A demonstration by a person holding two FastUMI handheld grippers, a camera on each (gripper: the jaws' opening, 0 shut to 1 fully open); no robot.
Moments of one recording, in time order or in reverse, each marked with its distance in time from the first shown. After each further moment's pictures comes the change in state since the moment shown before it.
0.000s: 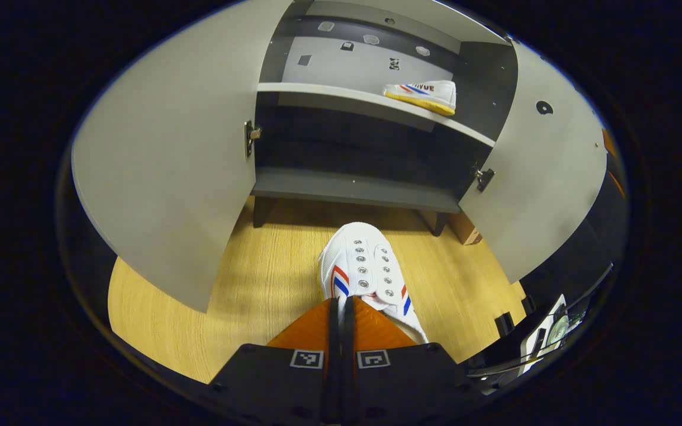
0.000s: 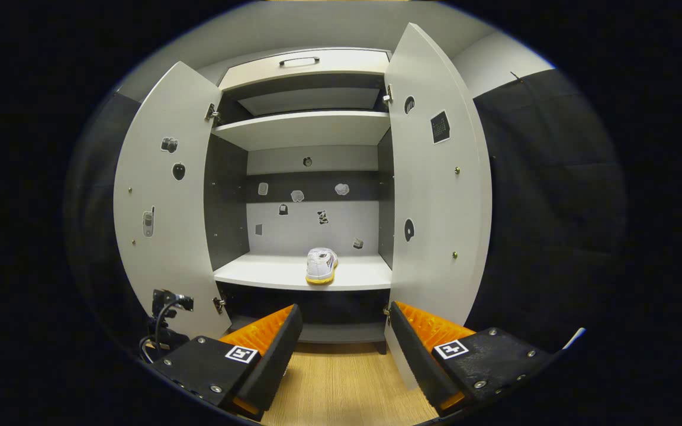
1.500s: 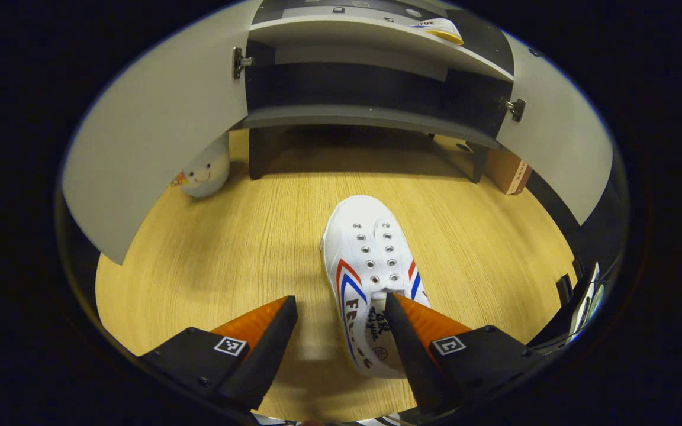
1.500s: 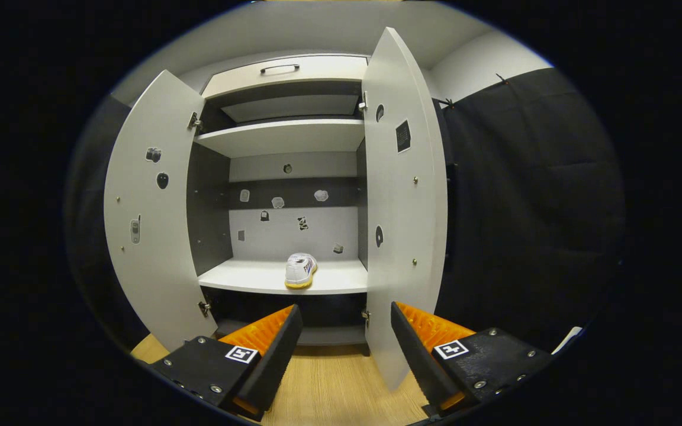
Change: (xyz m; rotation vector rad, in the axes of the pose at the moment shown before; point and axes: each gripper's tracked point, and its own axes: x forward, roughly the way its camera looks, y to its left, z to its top) left arm 0.085 0.031 -0.141 0.079 0.150 0.090; right arm -0.015 -0.038 0.004 0.009 -0.014 -0.081
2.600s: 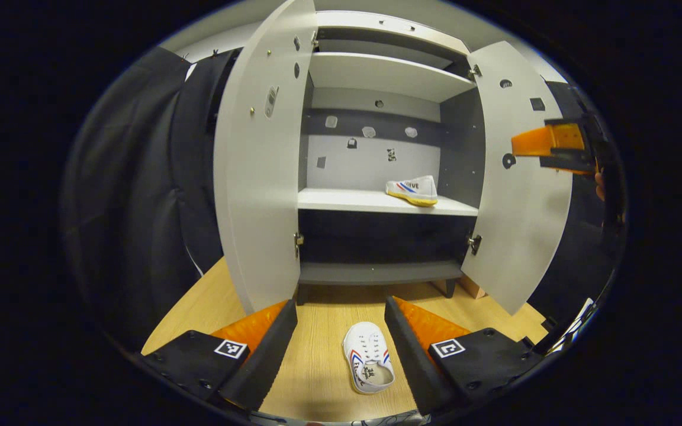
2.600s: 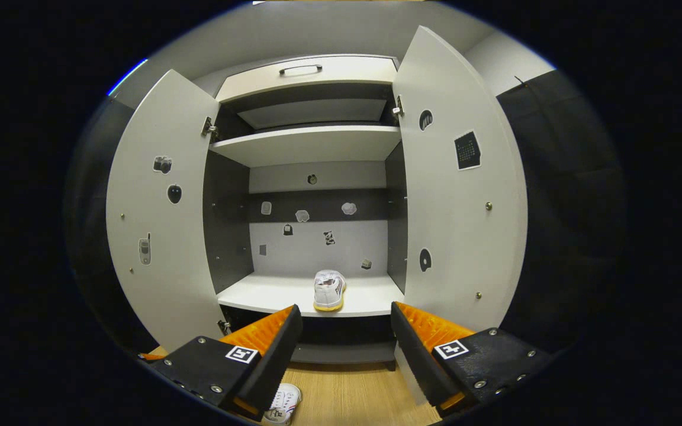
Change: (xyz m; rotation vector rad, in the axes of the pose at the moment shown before) left arm -0.205 0.001 0.146 0.018 -0.548 0.055; right arm 0.035 0.046 0.036 -0.010 -0.054 0.088
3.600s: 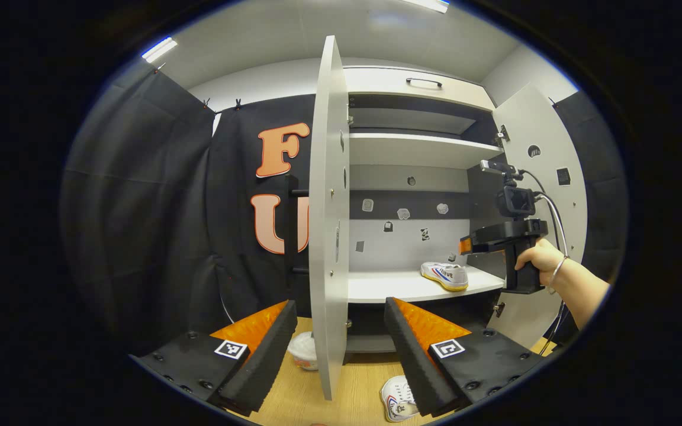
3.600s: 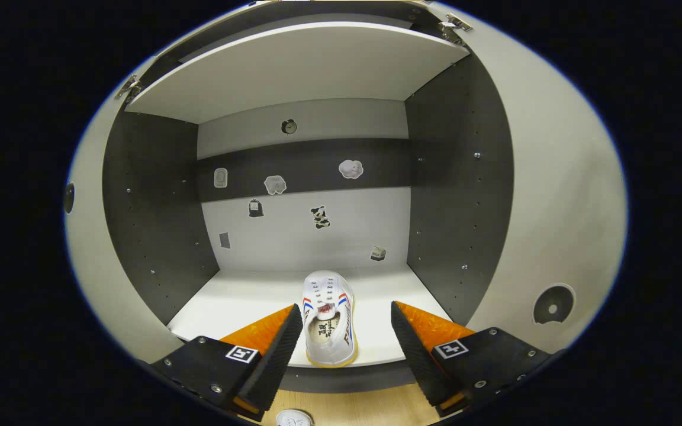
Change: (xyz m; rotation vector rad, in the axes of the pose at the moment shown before) left arm -0.069 0.070 0.182 0.019 -0.335 0.144; right arm 0.213 0.027 -0.011 0.054 0.222 -0.039
